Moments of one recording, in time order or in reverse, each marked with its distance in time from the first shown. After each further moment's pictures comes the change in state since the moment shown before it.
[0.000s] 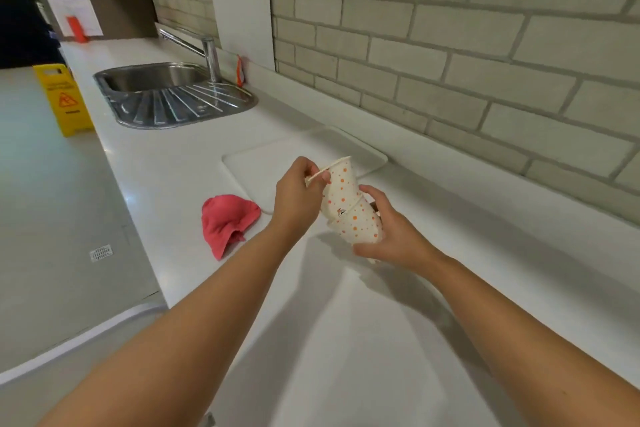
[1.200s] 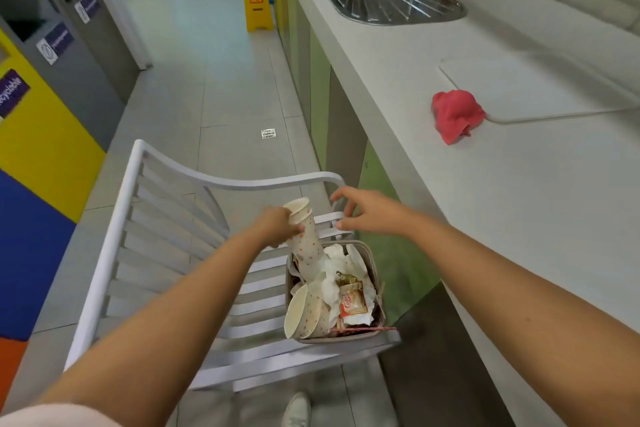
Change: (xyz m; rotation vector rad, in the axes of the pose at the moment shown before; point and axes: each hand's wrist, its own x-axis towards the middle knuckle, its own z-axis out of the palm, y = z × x) left_hand -0.250 -0.185 -0.329 0.589 -0.258 -0.821; right_hand -0.061 -0.174 0.318 -0.322 -0.725 -0.214
